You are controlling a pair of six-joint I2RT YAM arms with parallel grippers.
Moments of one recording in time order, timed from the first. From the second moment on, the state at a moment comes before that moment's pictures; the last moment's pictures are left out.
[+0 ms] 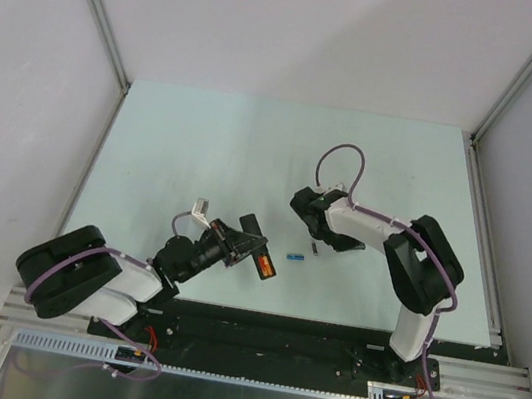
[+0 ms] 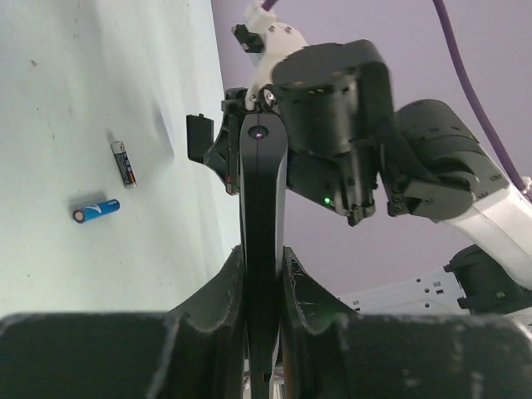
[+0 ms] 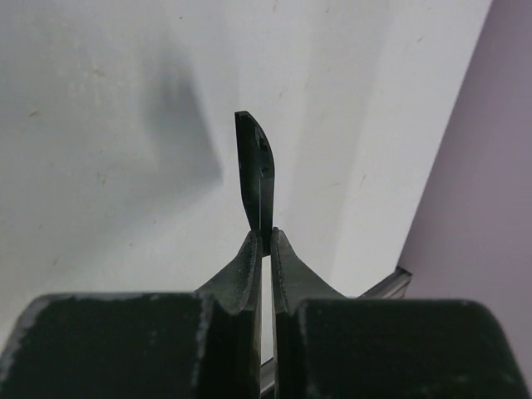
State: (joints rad) left arm -0.80 1.35 0.07 1.30 0.01 -1.40; right arm 0.74 1.83 1.21 -0.97 0.77 0.45
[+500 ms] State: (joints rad) left arm -0.80 1.33 0.05 1.30 0.01 -1.38; right arm 0.79 2.09 1.42 -1.06 0.91 0.47
